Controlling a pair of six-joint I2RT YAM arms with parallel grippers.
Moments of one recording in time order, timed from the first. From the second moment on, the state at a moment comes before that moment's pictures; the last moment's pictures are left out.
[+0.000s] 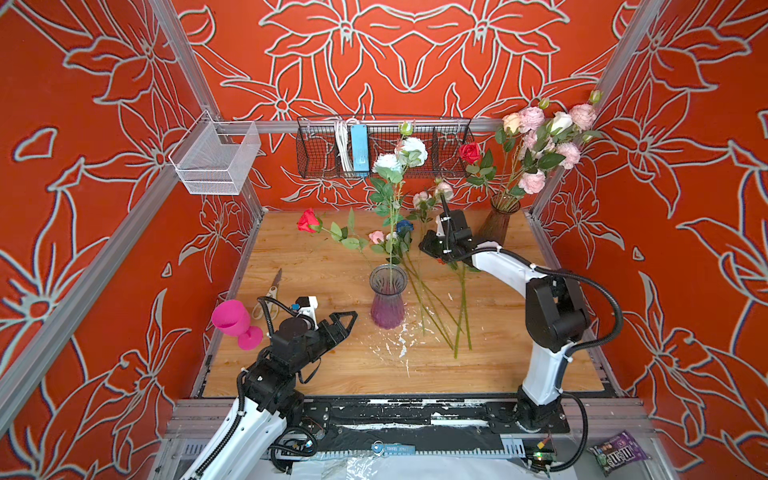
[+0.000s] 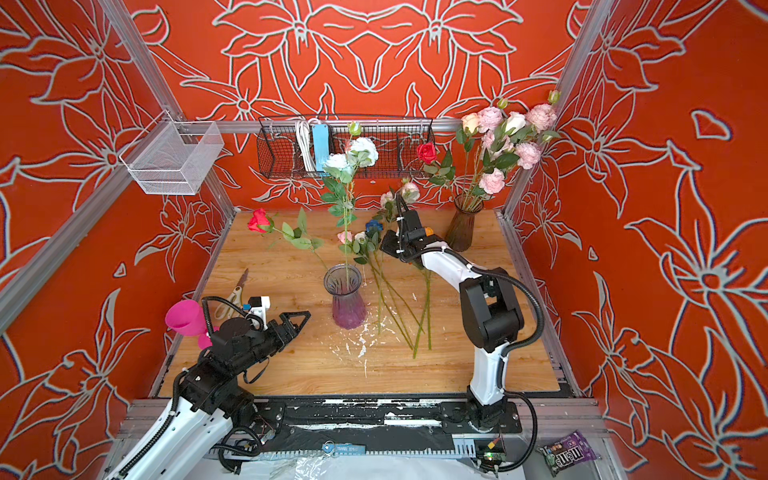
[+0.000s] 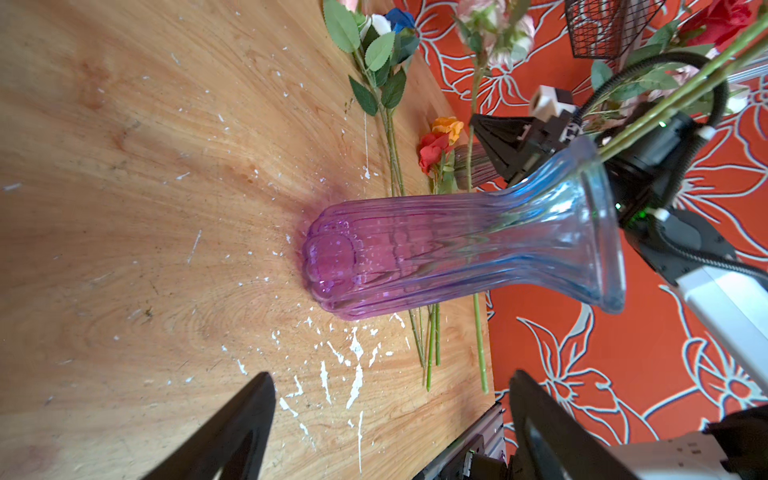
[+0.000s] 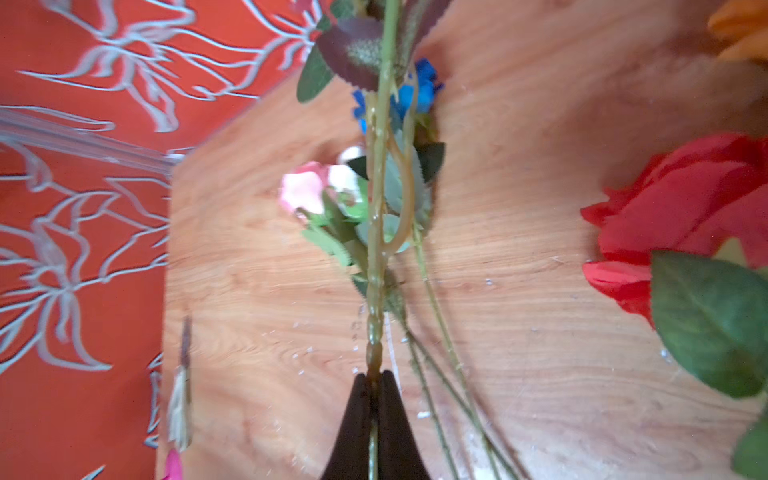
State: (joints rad) left arm -0.37 0.37 0.30 -0.33 0.25 -1.05; right arm 0.40 1.86 1.40 -0.26 -0.22 0.76
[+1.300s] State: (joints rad) left arm -0.37 0.44 0.28 -0.16 0.19 -1.19; right arm 0.62 0.75 0.63 -0.18 0.04 0.56
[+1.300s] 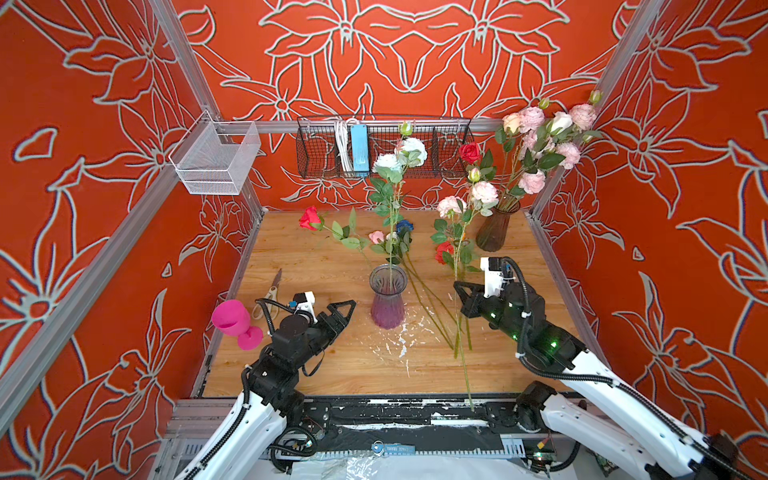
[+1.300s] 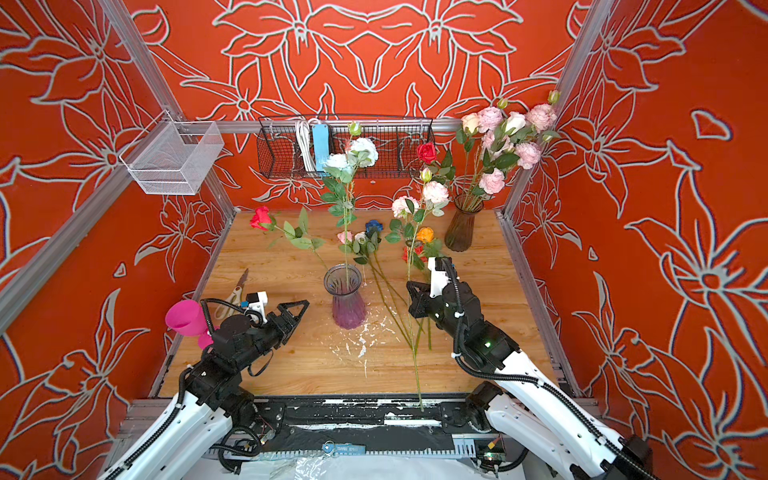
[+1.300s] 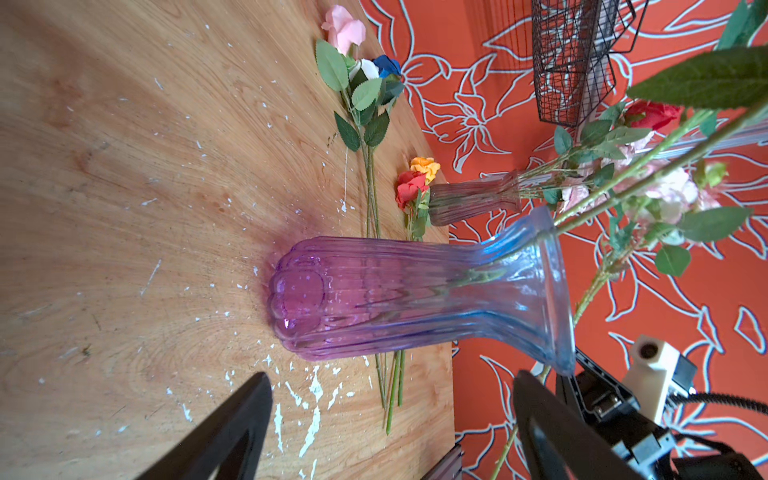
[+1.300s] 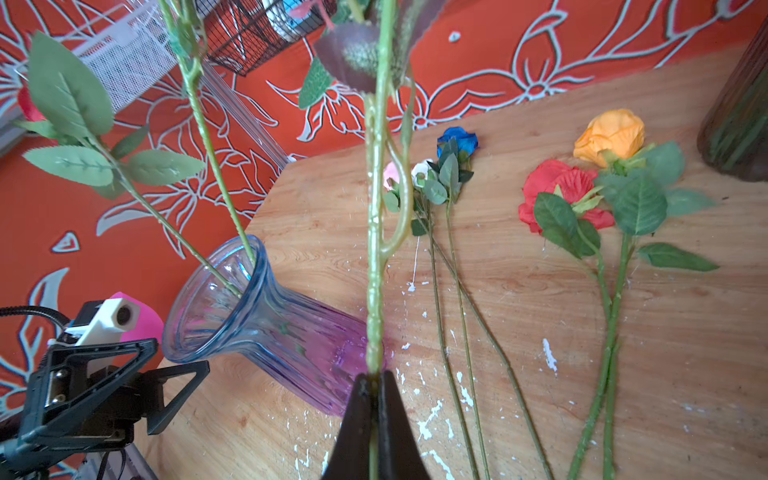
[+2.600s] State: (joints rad) left arm -0.37 0.43 0.52 -0.29 -0.09 -1.15; right arm 0.62 0.94 0.87 0.07 -0.01 0.35
